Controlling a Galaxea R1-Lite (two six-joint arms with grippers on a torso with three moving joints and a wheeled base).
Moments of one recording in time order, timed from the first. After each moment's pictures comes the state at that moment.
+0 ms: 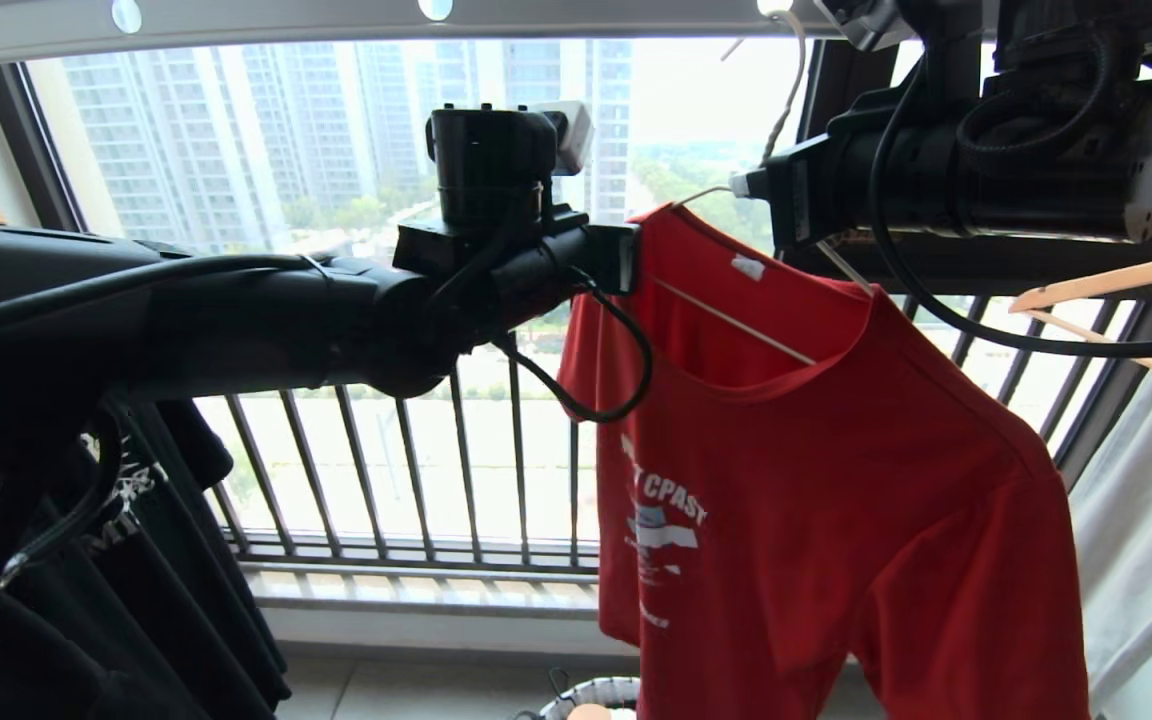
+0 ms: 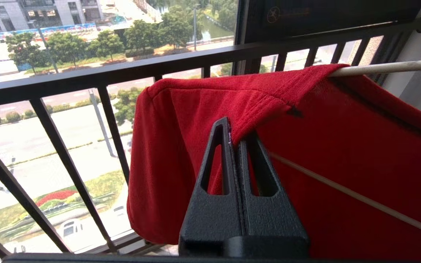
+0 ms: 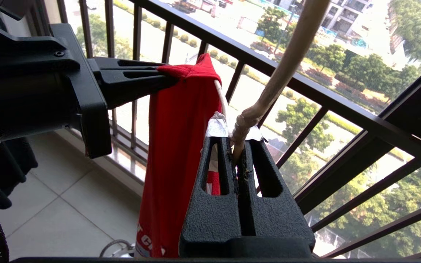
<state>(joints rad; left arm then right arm) -0.64 2.04 -1.74 -0.34 0.10 -0.06 0.53 1.72 -1.71 0.15 -0.11 -0.20</state>
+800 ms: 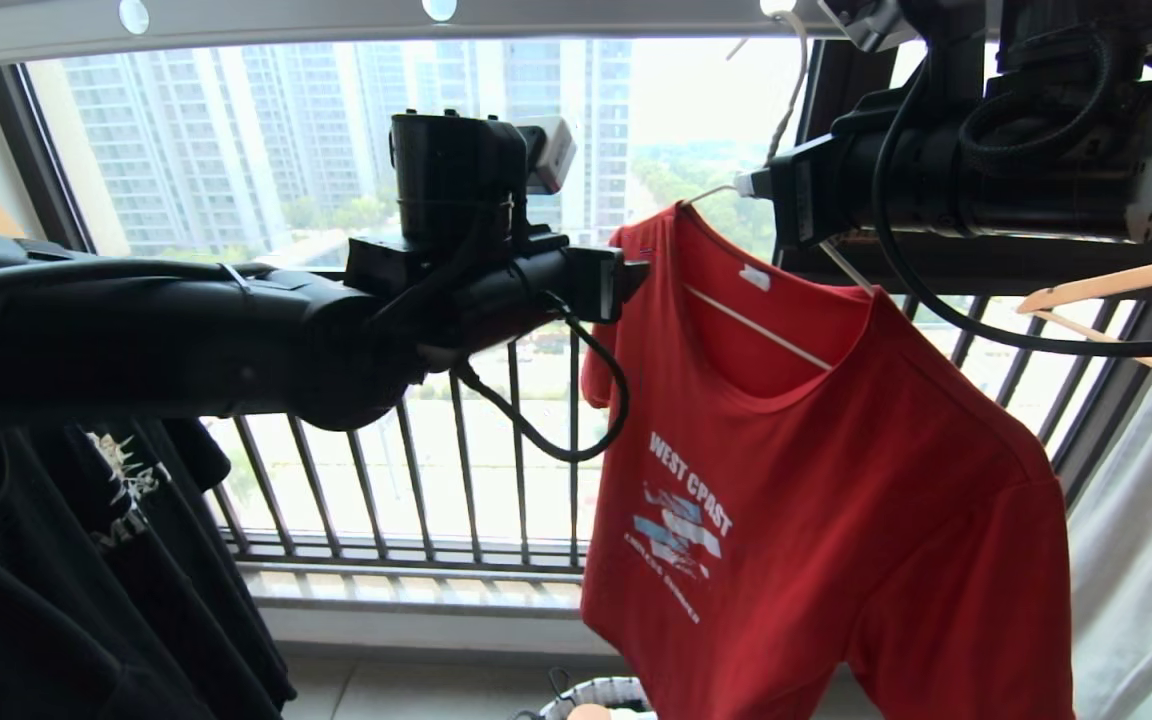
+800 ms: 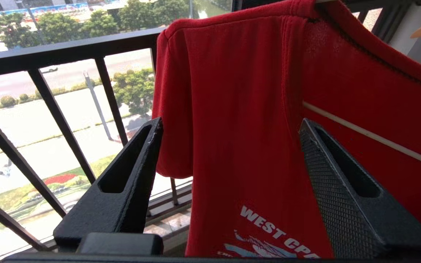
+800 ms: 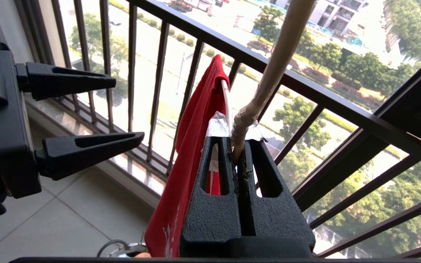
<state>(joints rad) -0.66 1.90 -1.51 -0.35 0.09 -0.07 0.53 1.72 -1.71 0.16 -0.11 -0.20</state>
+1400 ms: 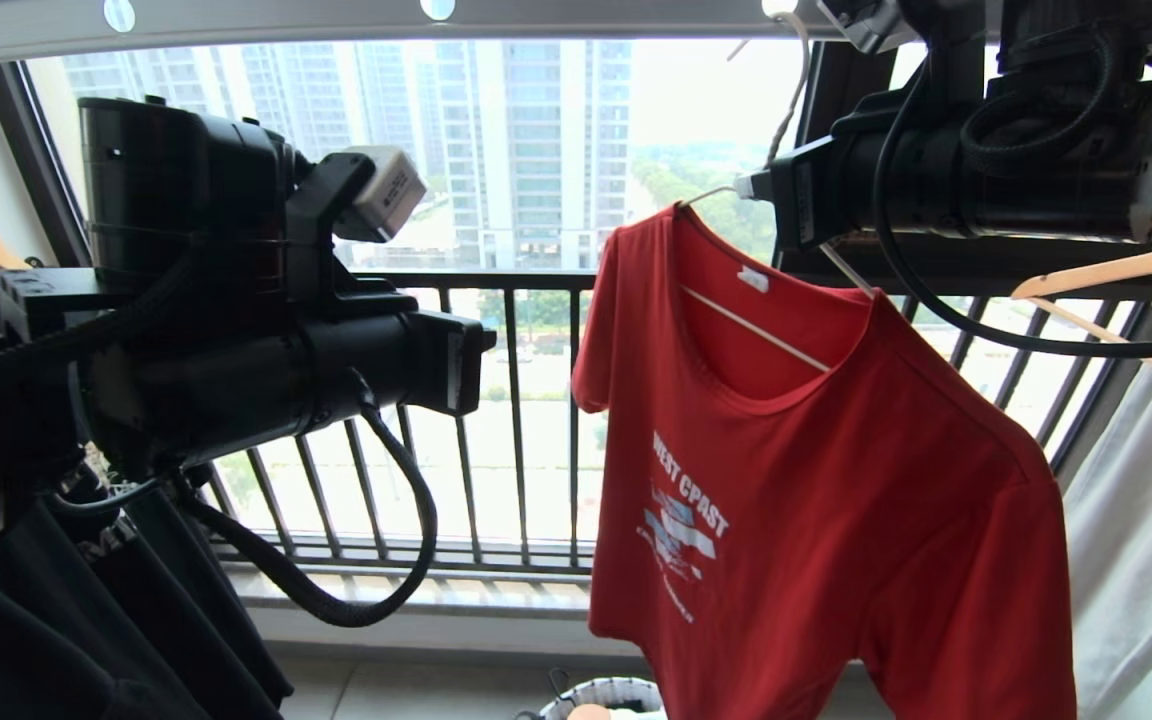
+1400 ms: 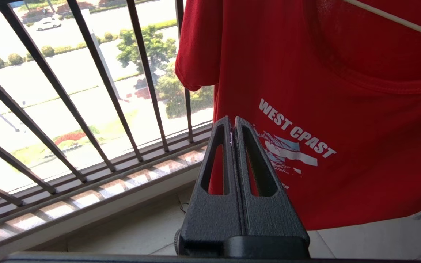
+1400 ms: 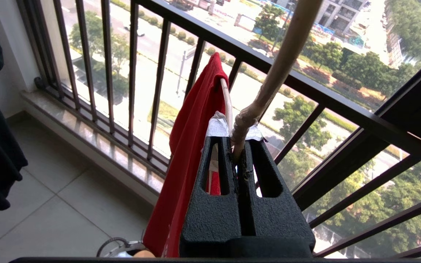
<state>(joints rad) -0.62 1.49 -1.13 -0.17 0.08 -0.07 0.53 1.72 -1.71 0.17 -0.10 -0.20</state>
